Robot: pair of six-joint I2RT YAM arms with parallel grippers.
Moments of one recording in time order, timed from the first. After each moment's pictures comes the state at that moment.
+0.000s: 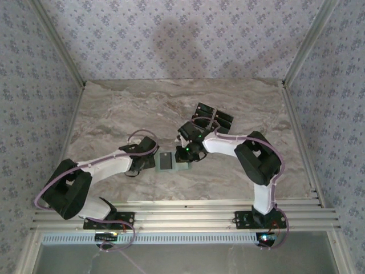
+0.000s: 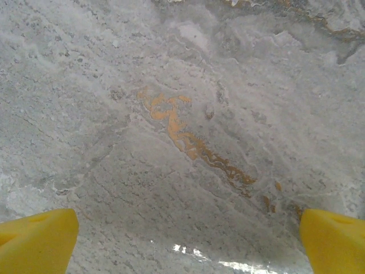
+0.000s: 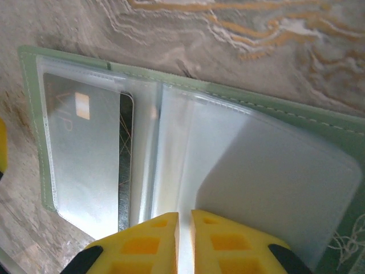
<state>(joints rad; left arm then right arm) -0.66 1.41 0.69 -0.59 -0.43 -0.81 0.76 1.90 1.16 -0.41 -0.34 0.59</state>
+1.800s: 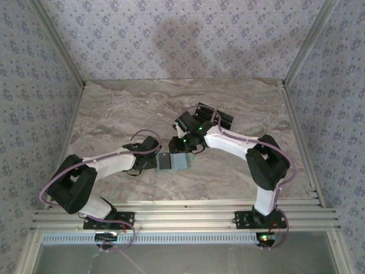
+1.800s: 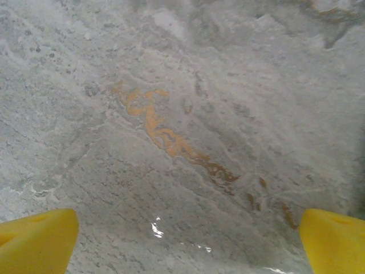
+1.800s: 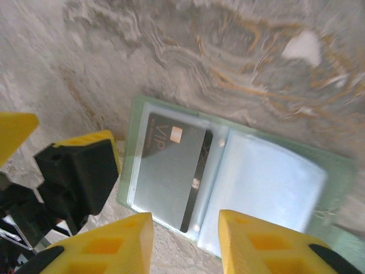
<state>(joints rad) -0.67 1.47 0.73 -0.60 -0.41 -0.80 0.77 1.79 1.30 -0.53 -0.27 0.52</state>
